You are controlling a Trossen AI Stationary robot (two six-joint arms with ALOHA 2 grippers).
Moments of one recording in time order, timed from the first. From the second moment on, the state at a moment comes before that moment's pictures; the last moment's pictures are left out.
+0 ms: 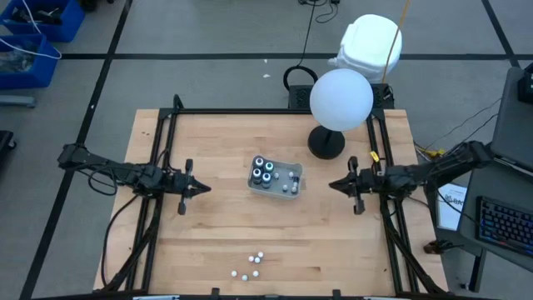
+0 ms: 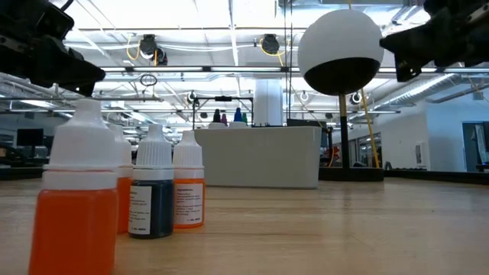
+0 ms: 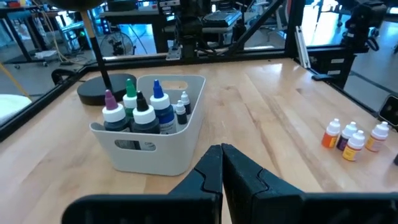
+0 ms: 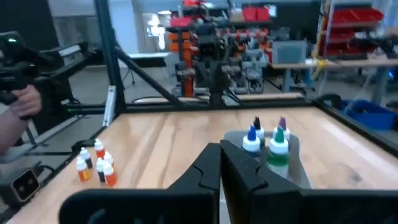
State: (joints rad) left arm -0.29 0.29 0.09 0.02 -0.22 0.00; right arm 0.32 0.40 0.10 0.32 0.28 0.06
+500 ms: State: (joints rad) left arm -0.29 0.31 0.09 -0.03 -0.23 -0.13; right arm 0.33 0.38 0.02 0.53 0.19 -0.09
